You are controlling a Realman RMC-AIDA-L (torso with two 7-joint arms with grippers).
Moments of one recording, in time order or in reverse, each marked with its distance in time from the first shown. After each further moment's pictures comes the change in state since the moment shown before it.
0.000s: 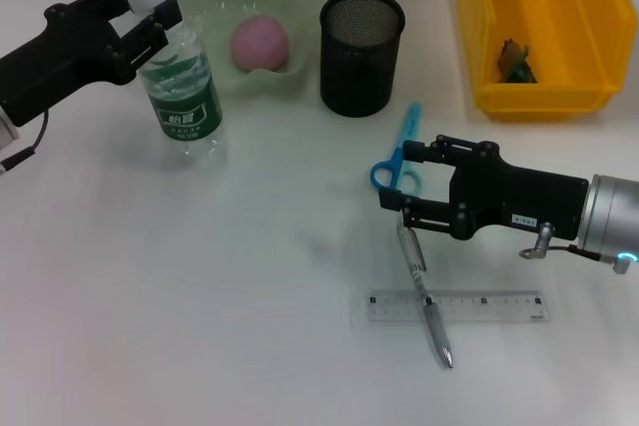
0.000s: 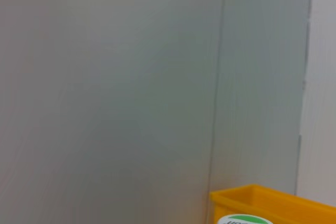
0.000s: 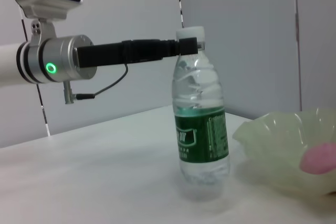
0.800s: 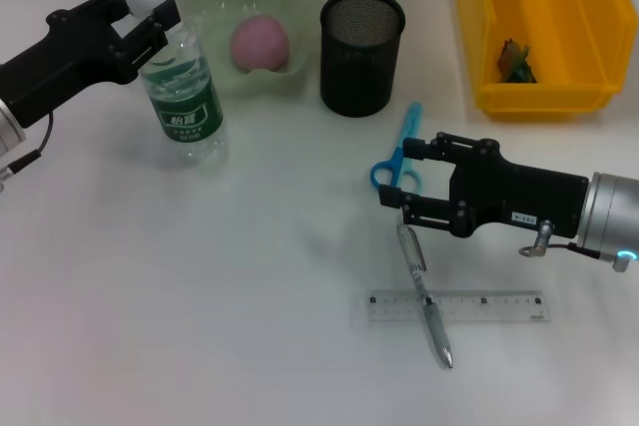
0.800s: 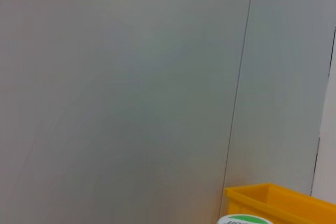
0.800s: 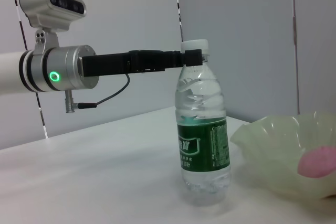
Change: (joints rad) left arm -0.012 -0.002 -0.009 -0.044 -0.016 -0.038 0.005; right arm 0.002 0.000 0.000 0.000 0.008 0.001 -0.004
